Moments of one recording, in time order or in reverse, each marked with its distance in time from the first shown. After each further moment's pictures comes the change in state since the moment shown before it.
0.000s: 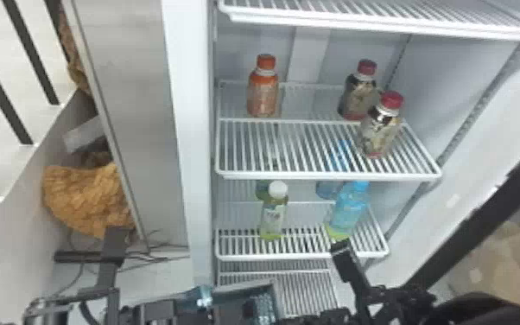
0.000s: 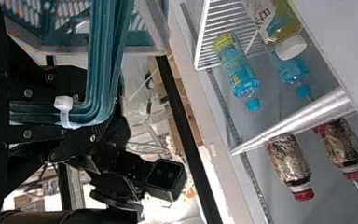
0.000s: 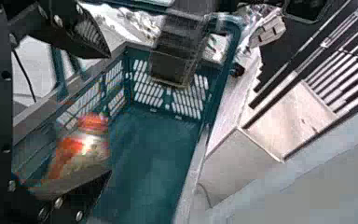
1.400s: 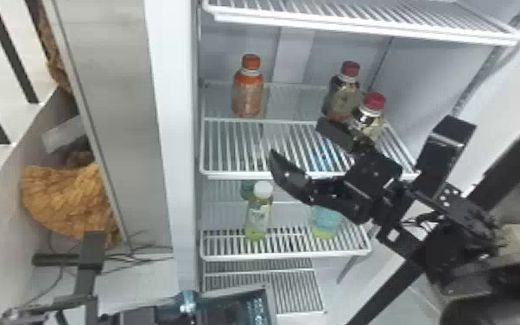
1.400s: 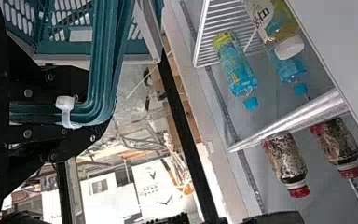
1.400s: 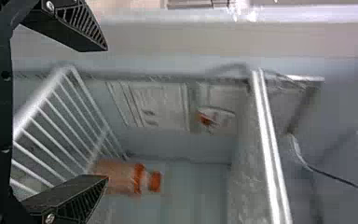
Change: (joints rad) left arm 0.011 0.000 0.008 0.000 0.003 0.003 -0.008; right arm -0.042 0.114 -0.180 -0.176 -0.119 -0.729 -0.537
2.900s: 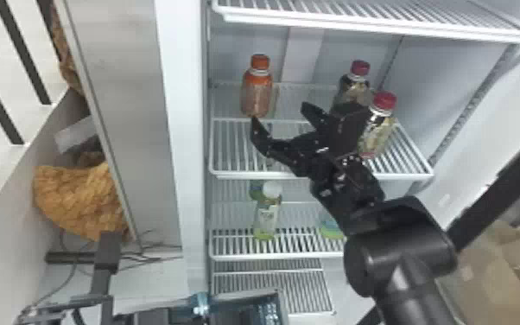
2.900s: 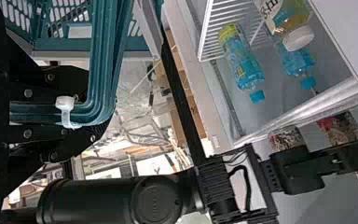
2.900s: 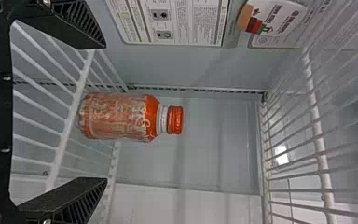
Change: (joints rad) left arm -0.001 0.008 -0.017 0.000 0.013 0.002 -0.004; right arm -0.373 0.030 0.227 0.640 0.024 -0.295 -0.414
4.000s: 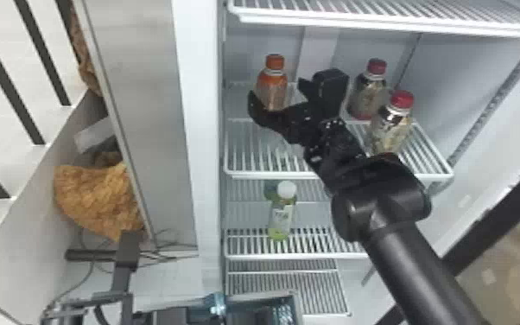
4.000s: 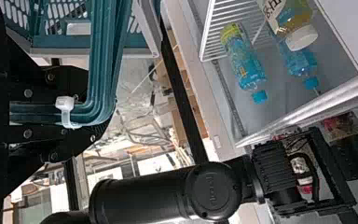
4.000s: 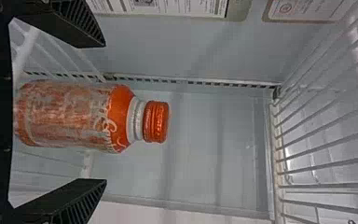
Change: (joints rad) left arm -0.001 0.002 -0.005 0.003 0.001 0.000 0.000; right arm -0.299 -0.006 0.142 0.375 -0.079 -0.107 -0.102
